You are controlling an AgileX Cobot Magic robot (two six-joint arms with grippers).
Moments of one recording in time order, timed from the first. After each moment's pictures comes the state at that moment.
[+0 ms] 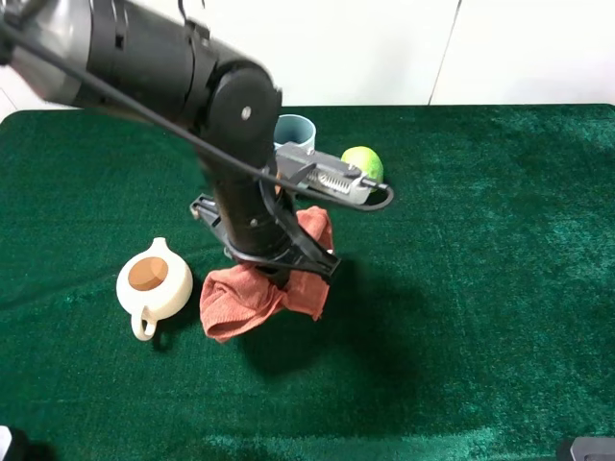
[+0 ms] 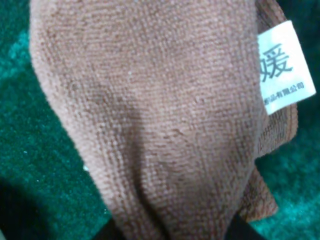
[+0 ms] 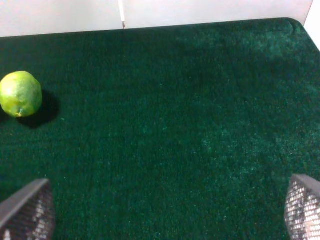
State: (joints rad) left arm -0.89 1.87 -1.09 -0.04 0.66 -0.32; right arm 0.03 -0.01 -0.50 -0.02 1.03 0.02
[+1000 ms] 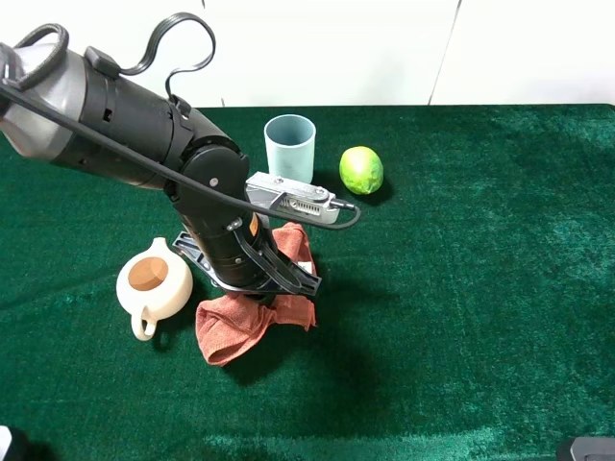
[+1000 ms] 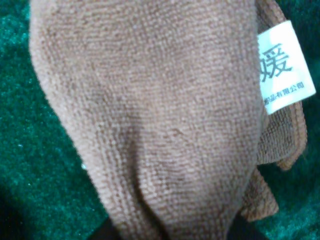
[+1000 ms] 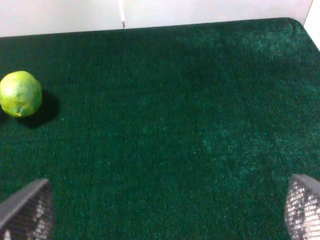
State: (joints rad) left arm -0.89 1.87 -0.93 -0.01 0.44 -0.46; right arm 0.03 -0.01 -0.50 -0.02 1.03 0.02
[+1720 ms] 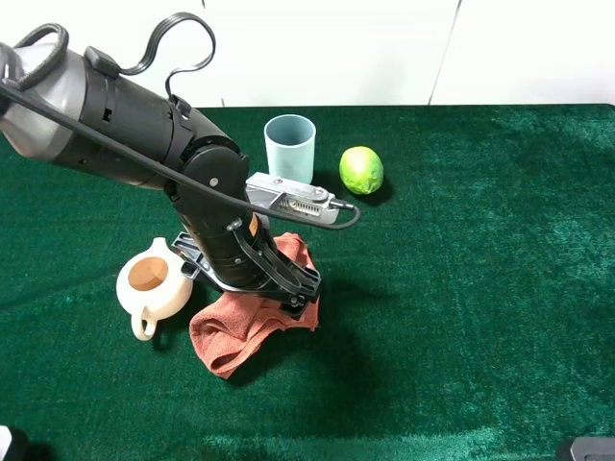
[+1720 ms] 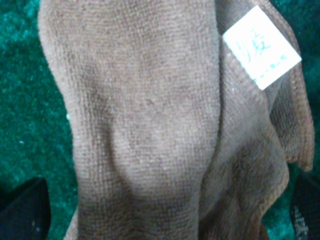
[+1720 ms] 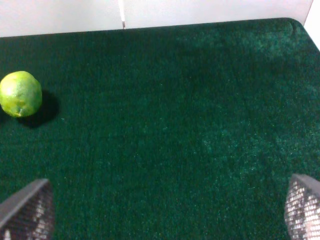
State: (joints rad) left arm -0.89 1.87 -0.93 -0.01 0.45 -0.46; right arm 0.03 -0.01 -0.50 -0.02 1.03 0.02
